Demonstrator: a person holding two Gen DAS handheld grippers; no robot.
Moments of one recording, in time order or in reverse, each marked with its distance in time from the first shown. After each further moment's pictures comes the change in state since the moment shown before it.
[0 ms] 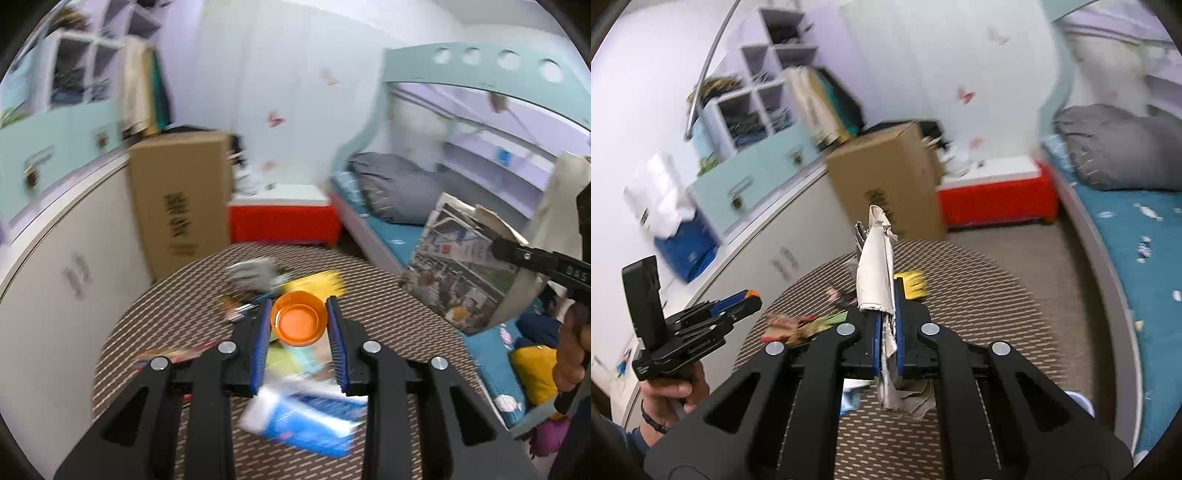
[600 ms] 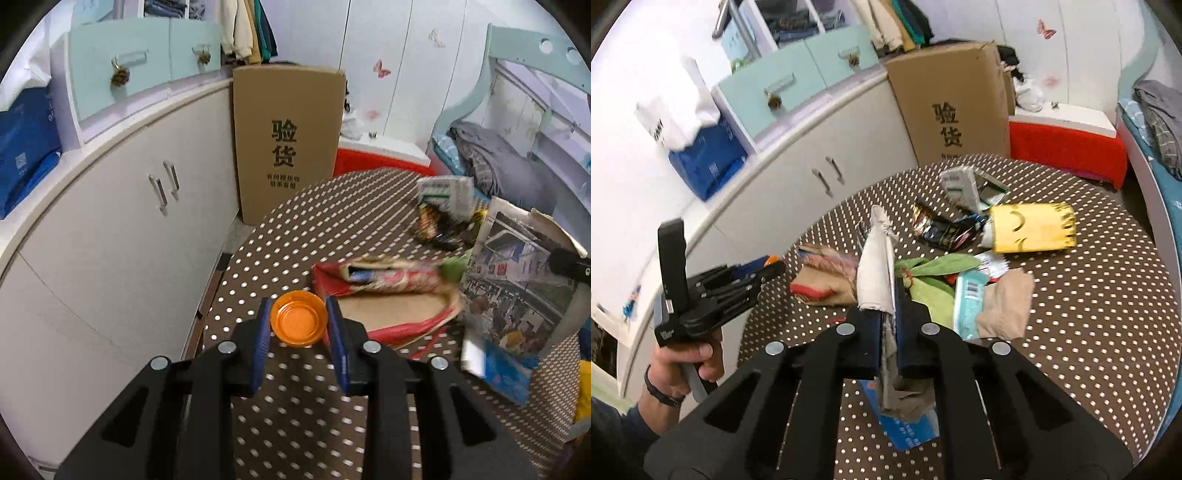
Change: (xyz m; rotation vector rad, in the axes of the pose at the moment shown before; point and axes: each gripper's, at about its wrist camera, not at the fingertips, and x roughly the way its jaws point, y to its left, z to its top) left arm 0.018 0.178 -0.091 -0.203 0.189 0.325; right arm 0.149 0.110 -0.056 -0.139 0.326 0.187
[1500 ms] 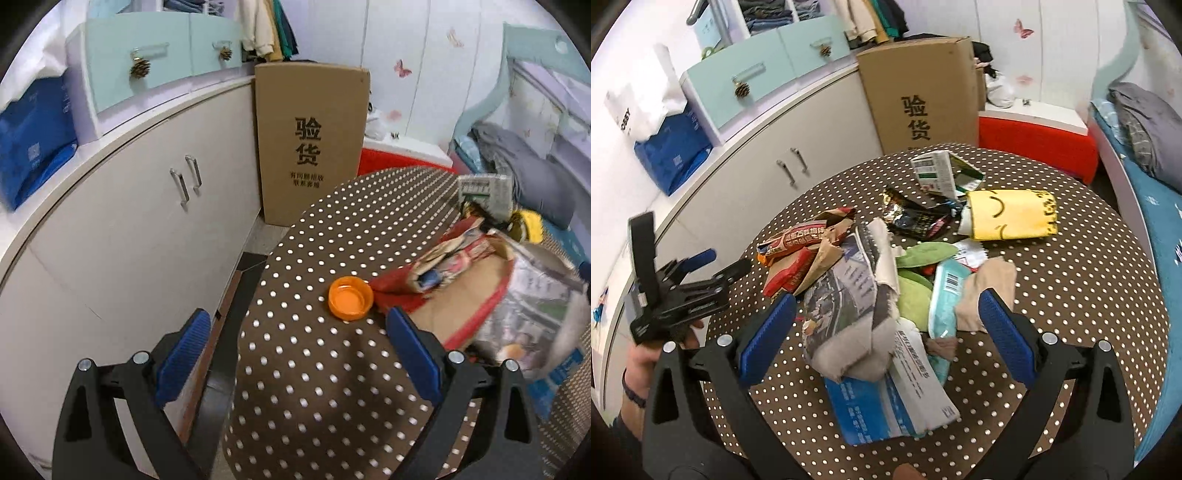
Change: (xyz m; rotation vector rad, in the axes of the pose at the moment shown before) left arm 0.038 0.030 0.001 0.011 0.022 0.086; right arm 0.034 0.004 -0.004 -0.003 0.045 -0.145
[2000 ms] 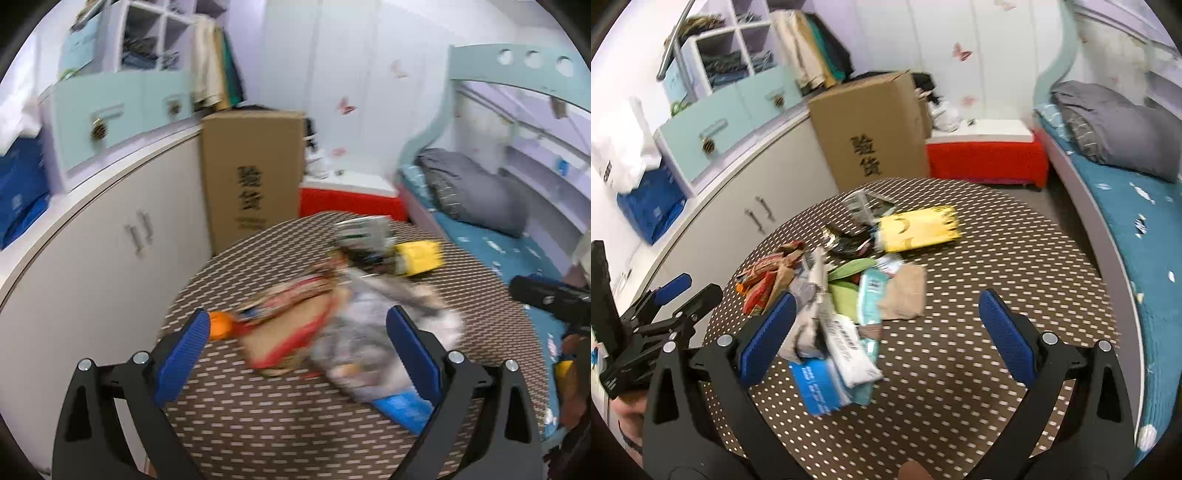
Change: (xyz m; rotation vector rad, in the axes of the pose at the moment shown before) left arm -0.085 -0.077 0.000 0.021 -0.163 -0.131; right arm -0.072 -0.042 -0.018 0.129 -0.139 -0.112
